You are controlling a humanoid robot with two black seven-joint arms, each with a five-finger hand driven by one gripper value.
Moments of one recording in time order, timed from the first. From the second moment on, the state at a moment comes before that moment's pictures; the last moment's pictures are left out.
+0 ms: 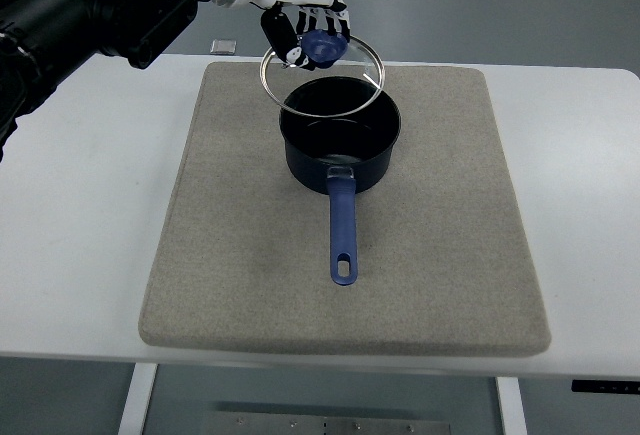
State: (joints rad) left arm -1.57 0.09 0.42 -0.24 0.99 -0.33 -0.61; right arm 0.00 0.00 -0.05 0.25 0.00 -0.12 0.20
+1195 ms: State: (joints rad) left arm -1.27 0.19 0.42 -0.15 0.89 -0.16 -0.61; right arm 0.00 0.00 -0.05 0.25 0.00 -0.12 0.20
